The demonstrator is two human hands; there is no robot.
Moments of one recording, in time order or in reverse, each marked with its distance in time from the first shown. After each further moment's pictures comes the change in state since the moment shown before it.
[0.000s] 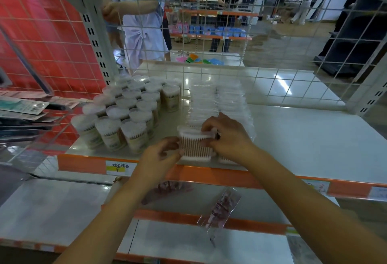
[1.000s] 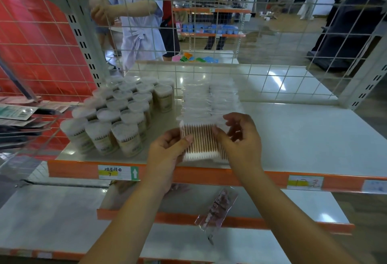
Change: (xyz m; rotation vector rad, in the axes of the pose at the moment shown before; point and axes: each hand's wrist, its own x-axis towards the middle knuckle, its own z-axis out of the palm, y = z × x) left_hand 0.003 0.046 0.037 -0.753 0.126 -0.191; right_hand -0.039 -0.008 0.007 0.609 0.618 0.279
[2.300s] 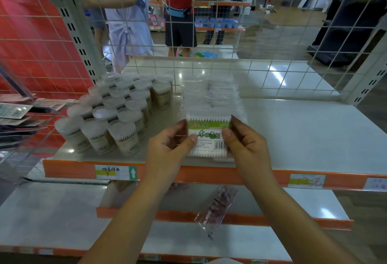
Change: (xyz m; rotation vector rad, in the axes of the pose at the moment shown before) left_hand -0.005 0.007 0.004 0.255 -0.052 0.227; right_hand -0.012 -0.013 -0.013 0.387 -0.186 0.196
